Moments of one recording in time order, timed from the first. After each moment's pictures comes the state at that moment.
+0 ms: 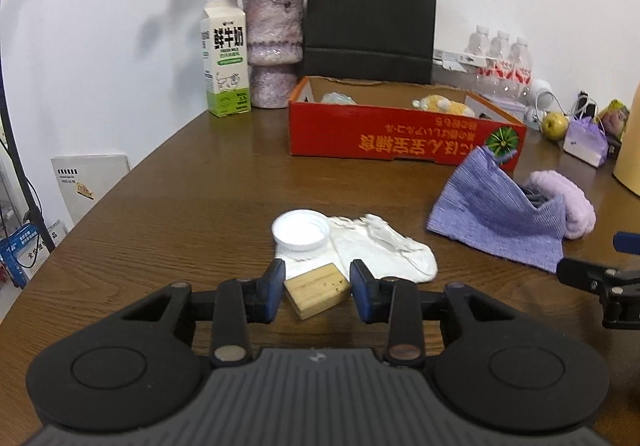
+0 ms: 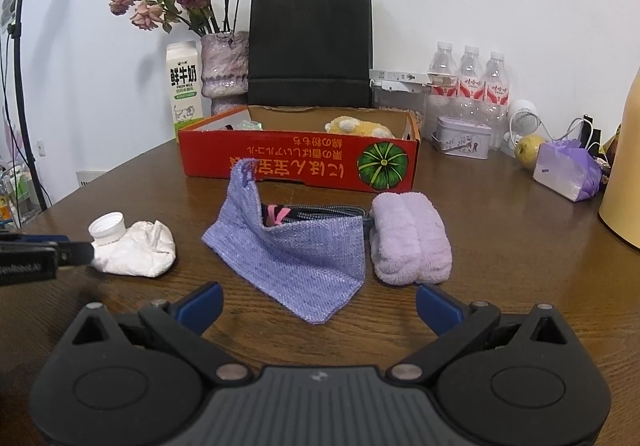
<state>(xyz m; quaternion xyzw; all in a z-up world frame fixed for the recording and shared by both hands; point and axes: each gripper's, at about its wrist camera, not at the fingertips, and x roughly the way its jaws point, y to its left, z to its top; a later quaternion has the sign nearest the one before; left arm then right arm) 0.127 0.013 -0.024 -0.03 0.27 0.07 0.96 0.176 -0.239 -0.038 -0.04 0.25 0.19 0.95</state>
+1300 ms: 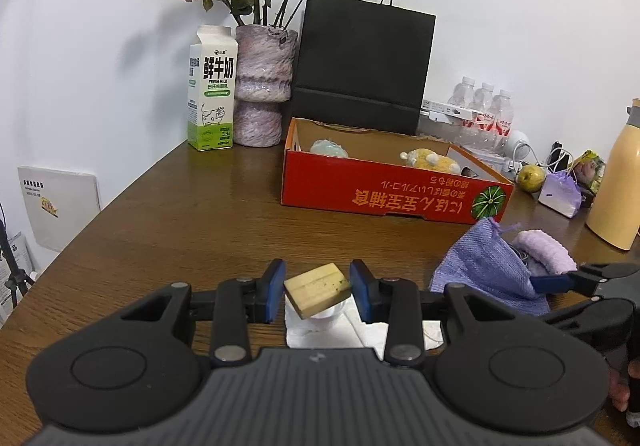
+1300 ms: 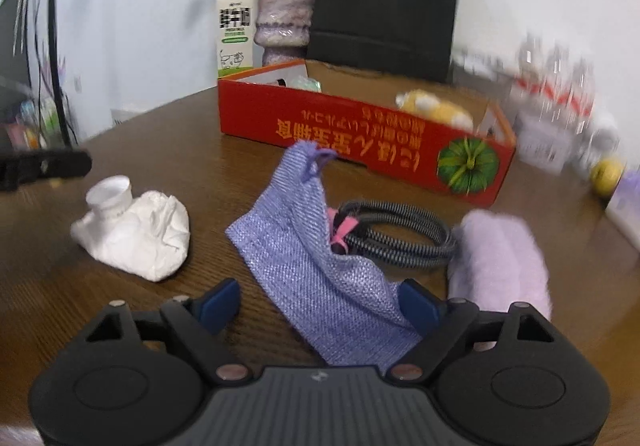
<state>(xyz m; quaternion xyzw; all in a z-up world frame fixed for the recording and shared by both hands) 0.144 0.056 -0.010 -0.07 0.22 0.01 0.97 0.242 -0.193 -0.048 -0.10 0.31 0.27 0.91</state>
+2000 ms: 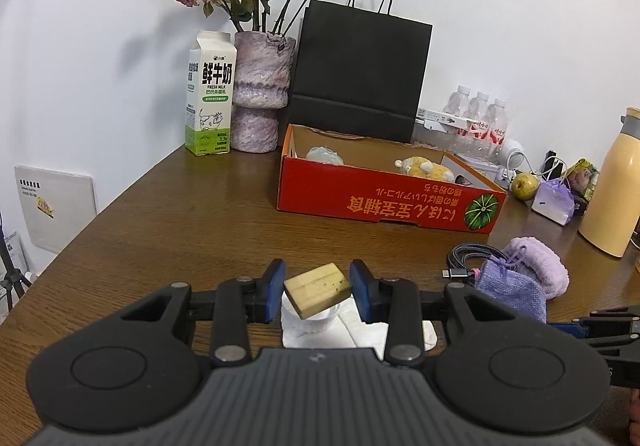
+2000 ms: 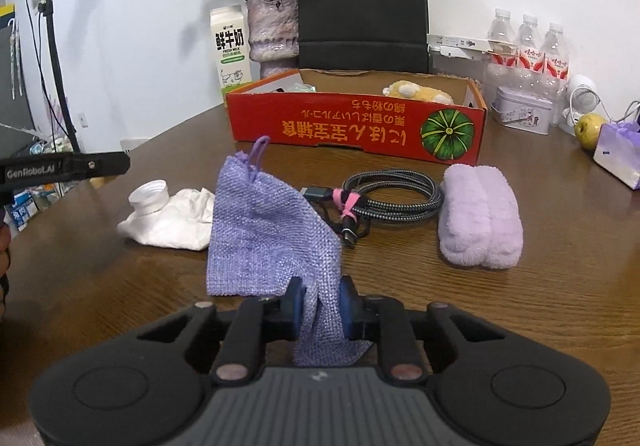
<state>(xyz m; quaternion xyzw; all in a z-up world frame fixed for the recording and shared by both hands) 0.139 0.058 -0.008 -0.08 0.21 0.01 0.98 0.193 -0.225 -0.043 -0.04 0.31 0.27 0.91</state>
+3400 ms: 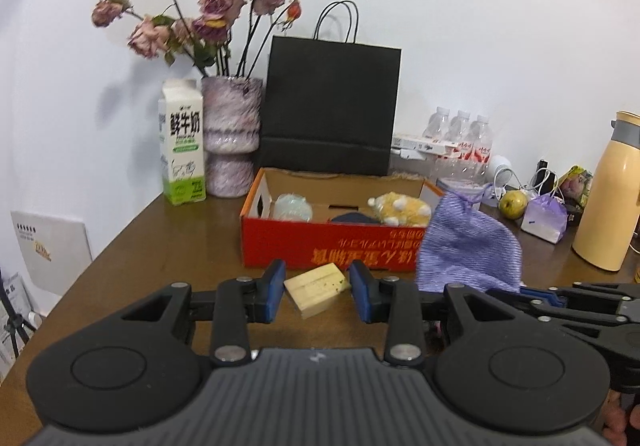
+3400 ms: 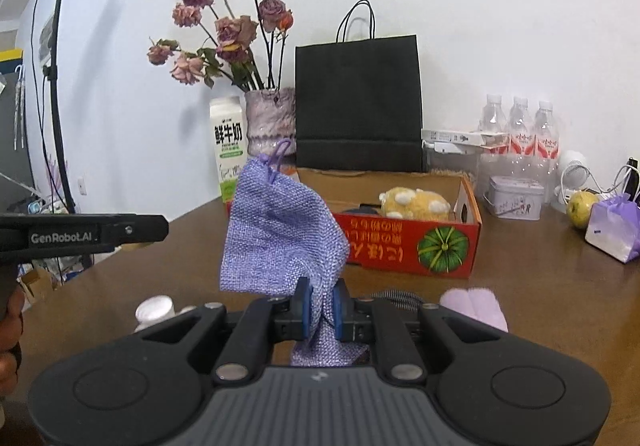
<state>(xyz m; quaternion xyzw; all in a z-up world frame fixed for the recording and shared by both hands) 0.163 0.009 0.037 -0.04 0.18 0.01 0.98 0.204 -0.215 0.007 -0.01 0.19 0.26 0.95</state>
